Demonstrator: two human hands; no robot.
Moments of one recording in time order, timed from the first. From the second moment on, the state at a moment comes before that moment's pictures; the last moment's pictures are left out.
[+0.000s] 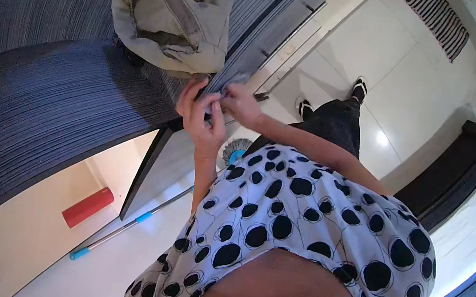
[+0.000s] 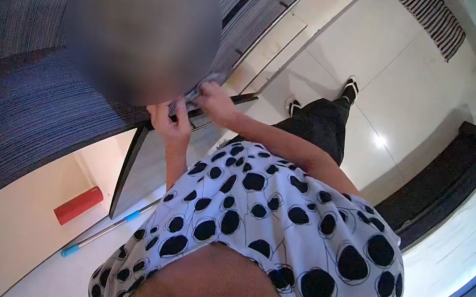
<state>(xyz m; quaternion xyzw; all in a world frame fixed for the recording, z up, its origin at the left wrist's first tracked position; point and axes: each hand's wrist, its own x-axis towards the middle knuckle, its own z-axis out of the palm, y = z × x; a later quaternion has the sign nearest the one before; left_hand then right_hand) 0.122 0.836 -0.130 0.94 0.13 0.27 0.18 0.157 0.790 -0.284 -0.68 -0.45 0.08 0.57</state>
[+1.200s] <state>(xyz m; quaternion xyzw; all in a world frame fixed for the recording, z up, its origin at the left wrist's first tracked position) 0.050 0.782 -0.144 0.91 0.28 0.23 0.18 0.118 0.855 -0.429 -0.46 0.16 0.49 0.72</state>
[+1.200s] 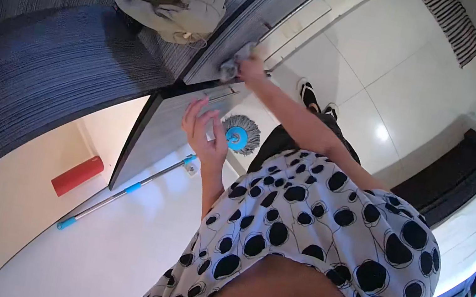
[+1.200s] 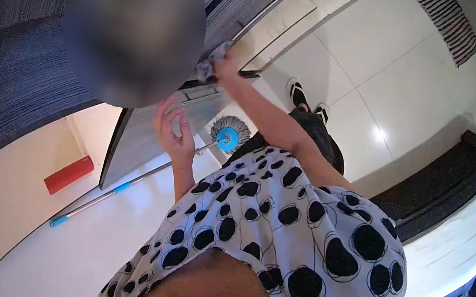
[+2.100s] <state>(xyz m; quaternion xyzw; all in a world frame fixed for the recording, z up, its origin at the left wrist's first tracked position) 0.087 0.800 -0.149 0.93 0.21 0.22 0.20 0.173 0.844 -0.314 -0.52 -0.14 0.43 0.72</state>
